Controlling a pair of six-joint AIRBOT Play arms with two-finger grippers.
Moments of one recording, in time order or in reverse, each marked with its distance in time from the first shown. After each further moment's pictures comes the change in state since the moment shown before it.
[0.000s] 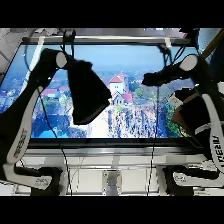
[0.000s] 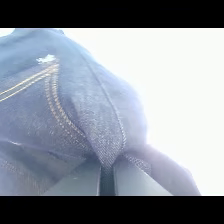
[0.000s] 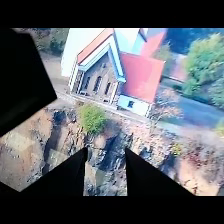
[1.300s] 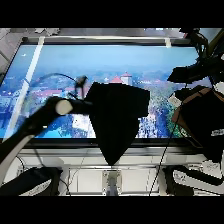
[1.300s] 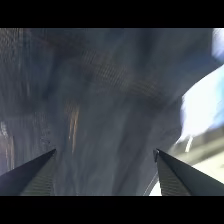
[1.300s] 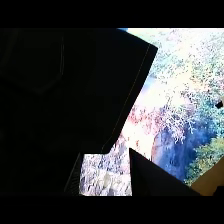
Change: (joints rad) left arm -0.187 0.463 -0.733 -0.293 0.143 -0.172; right arm -0.195 0.109 0.097 -0.066 0.267 -0.026
